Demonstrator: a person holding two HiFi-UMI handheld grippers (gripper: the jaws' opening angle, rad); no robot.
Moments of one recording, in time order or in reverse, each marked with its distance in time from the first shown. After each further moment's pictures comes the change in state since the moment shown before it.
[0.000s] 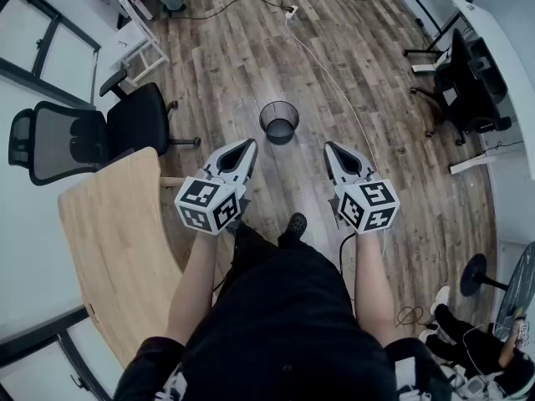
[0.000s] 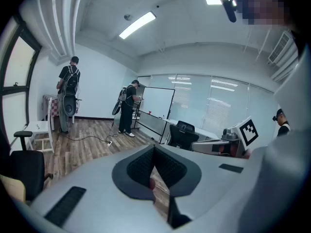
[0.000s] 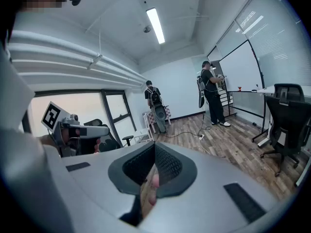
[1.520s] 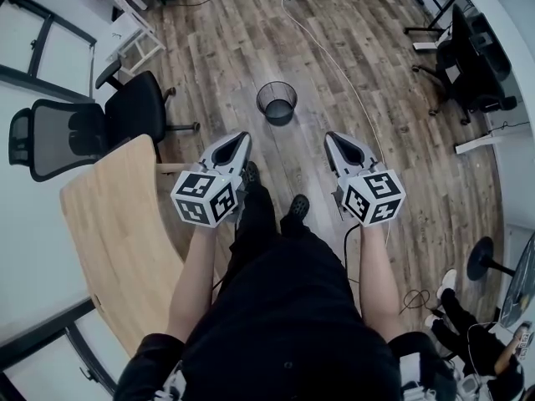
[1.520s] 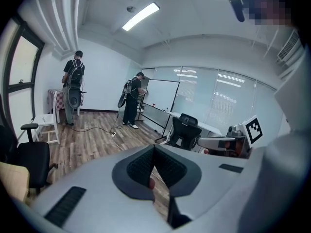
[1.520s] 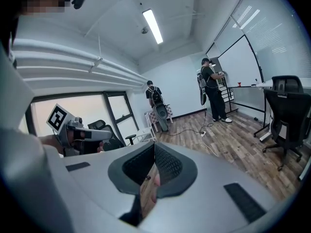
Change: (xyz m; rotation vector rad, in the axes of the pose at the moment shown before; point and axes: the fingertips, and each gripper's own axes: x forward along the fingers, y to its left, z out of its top) left arm -0.001 -0.013 -0.034 -0.035 0.090 0.052; right arm -0.027 -0.010 -0.023 0.033 0.004 0.030
